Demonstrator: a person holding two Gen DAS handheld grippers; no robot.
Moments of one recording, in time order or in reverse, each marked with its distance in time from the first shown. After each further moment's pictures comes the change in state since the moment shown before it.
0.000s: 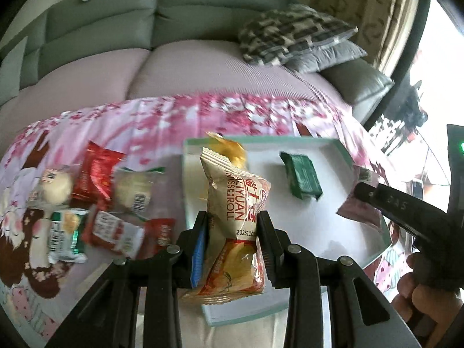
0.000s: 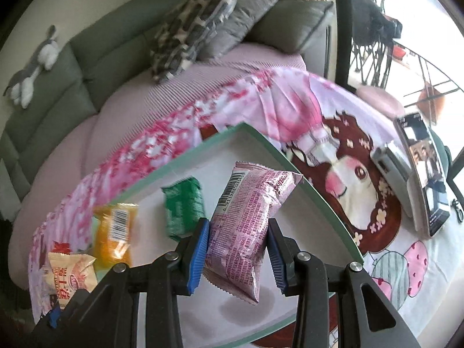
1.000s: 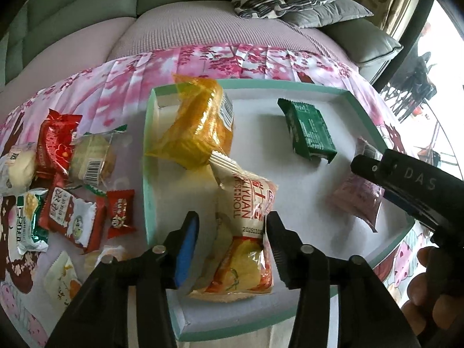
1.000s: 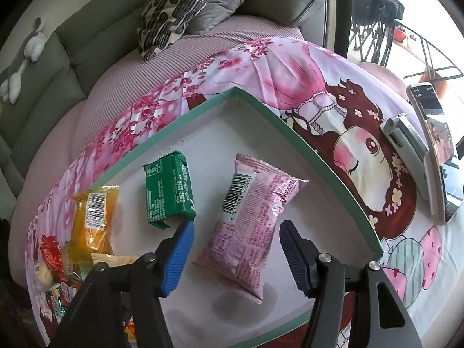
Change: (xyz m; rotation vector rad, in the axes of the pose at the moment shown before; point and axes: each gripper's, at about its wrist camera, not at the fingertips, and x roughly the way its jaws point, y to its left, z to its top) left arm 0.054 -0.017 -0.016 0.021 0.165 0.014; right arm 0.023 -0.001 -0.004 0.016 0.082 -0.008
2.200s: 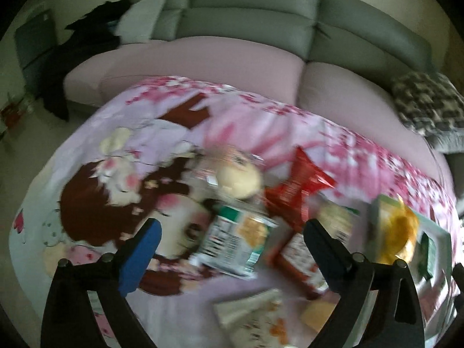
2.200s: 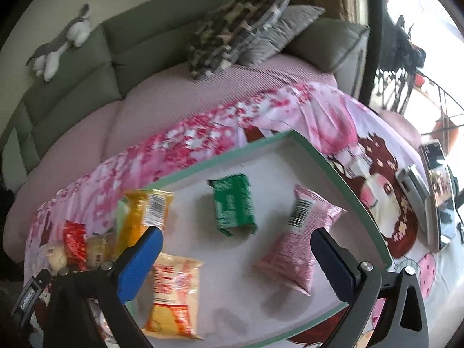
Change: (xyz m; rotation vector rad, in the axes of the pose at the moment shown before) left arm -0.076 0.192 -0.023 -0.535 -0.243 0.427; right arm -0.048 0.067 -0.016 -0.184 -0.180 0.057
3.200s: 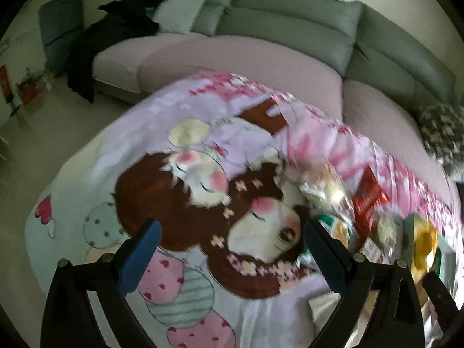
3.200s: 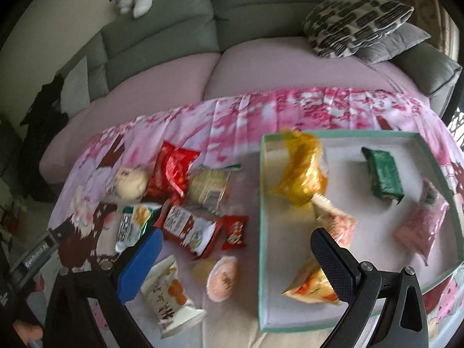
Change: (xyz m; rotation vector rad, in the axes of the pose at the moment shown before) left arm -0.008 0.098 -0.003 -0.083 0.020 0.022; right arm 0.002 0.133 -0.069 -0.301 0.149 0.266
